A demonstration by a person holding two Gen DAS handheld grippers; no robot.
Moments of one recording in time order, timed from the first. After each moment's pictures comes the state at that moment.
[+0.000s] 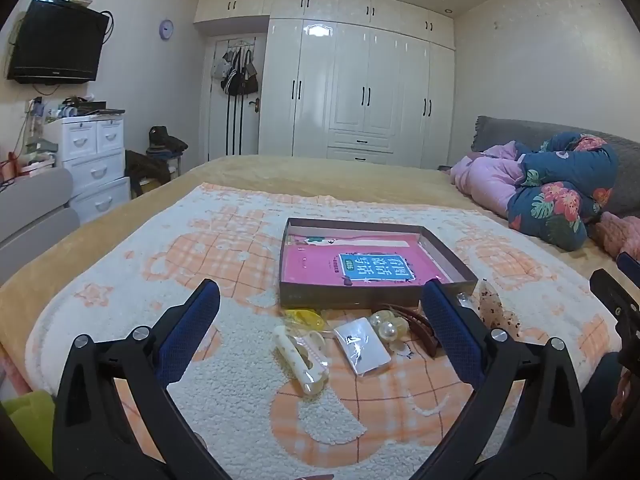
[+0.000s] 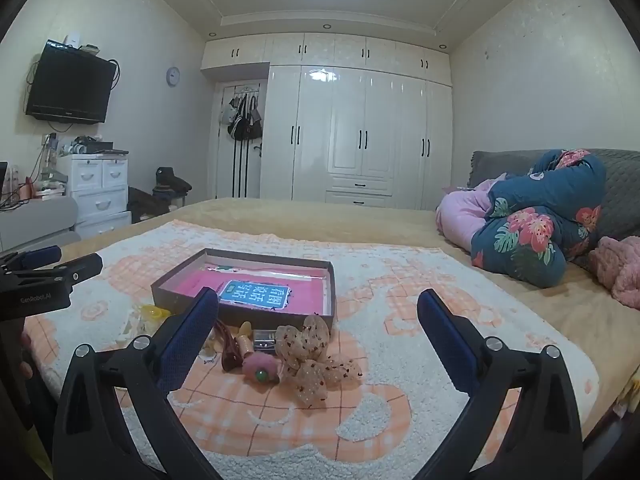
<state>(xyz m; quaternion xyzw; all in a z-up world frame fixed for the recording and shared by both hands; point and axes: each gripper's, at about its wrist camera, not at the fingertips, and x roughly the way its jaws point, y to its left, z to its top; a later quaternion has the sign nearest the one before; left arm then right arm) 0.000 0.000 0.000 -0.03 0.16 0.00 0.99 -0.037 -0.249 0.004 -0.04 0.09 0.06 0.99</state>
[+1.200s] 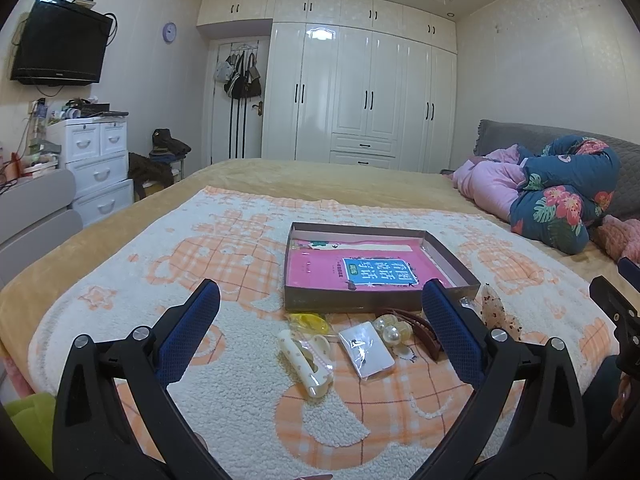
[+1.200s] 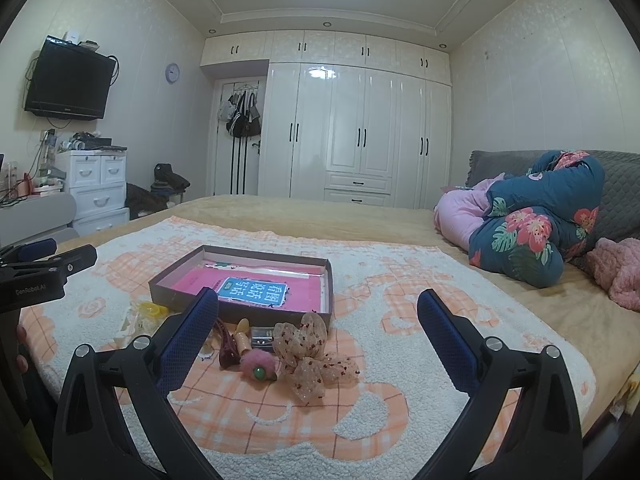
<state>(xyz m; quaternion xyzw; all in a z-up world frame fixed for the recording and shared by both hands) -0.004 0.002 0.005 -0.03 0.16 0.01 0.99 -0.039 -0.248 0.007 -0.04 0.10 0.06 0.99</state>
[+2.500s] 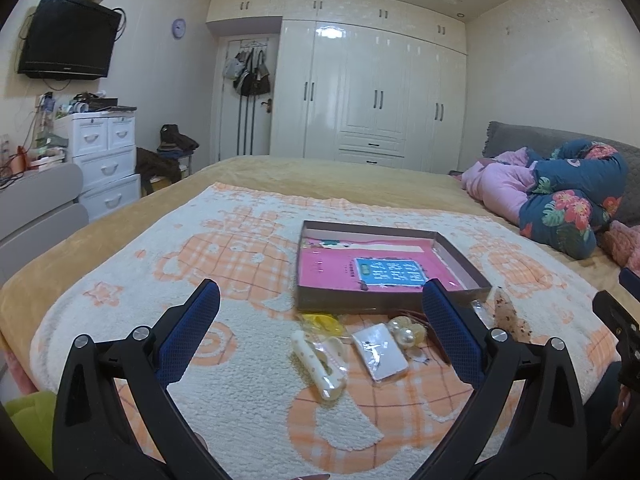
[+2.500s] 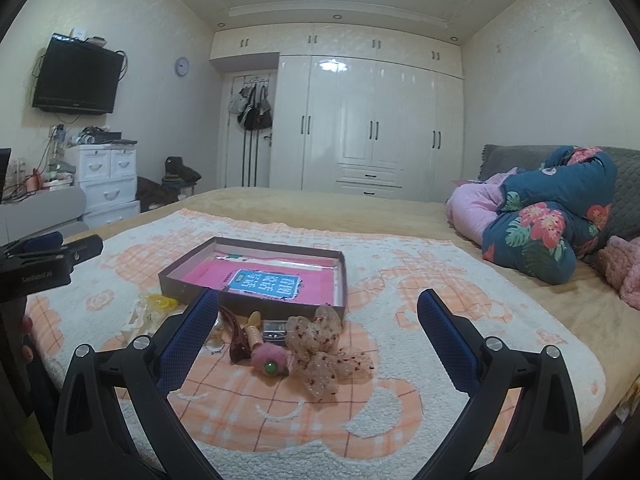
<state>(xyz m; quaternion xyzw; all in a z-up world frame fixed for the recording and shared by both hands) 0.000 0.018 0.006 -0.05 0.16 0.03 0.98 -0.028 -0.236 0.001 -0.05 0.11 0.09 0.99</state>
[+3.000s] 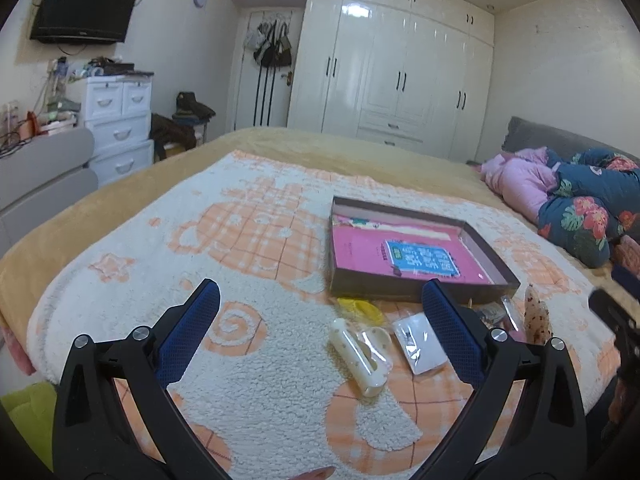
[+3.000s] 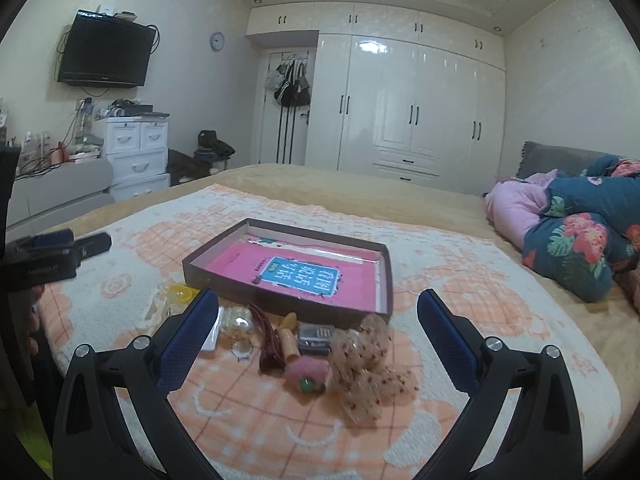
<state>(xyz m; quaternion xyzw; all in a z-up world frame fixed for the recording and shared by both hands) 0.021 0.053 -0.010 -0.08 0.22 0.04 0.97 0.023 -0.201 0.007 -0.07 0.15 0.15 0.97</state>
